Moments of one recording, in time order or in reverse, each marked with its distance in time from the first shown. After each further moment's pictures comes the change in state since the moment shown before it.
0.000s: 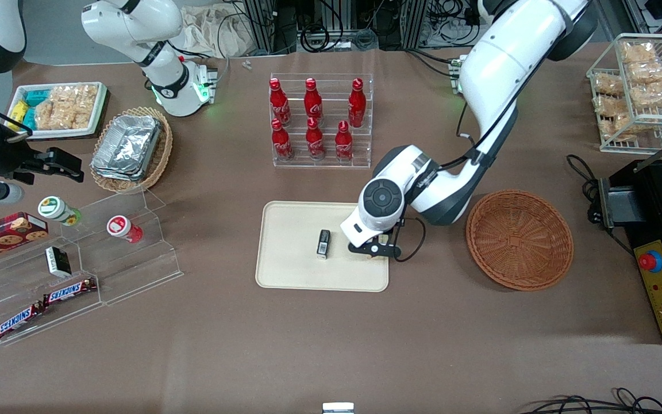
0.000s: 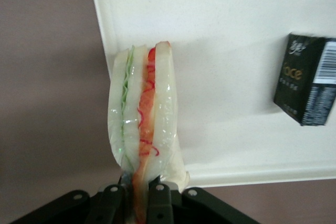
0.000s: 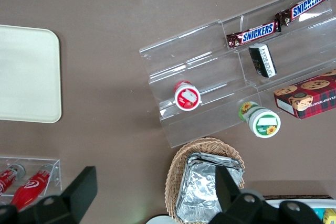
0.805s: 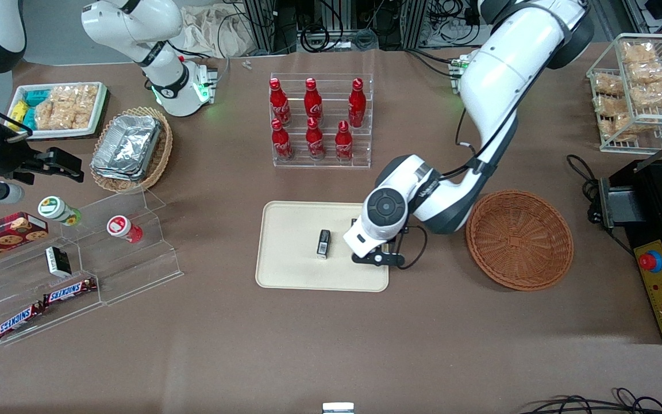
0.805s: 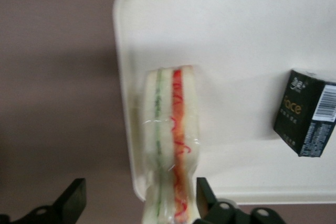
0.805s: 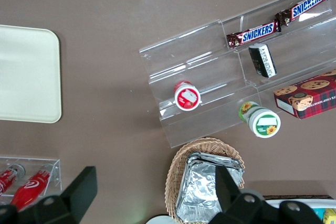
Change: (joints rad) arm 0.032 -0.024 0.011 0.055 0.010 -0.049 -0.035
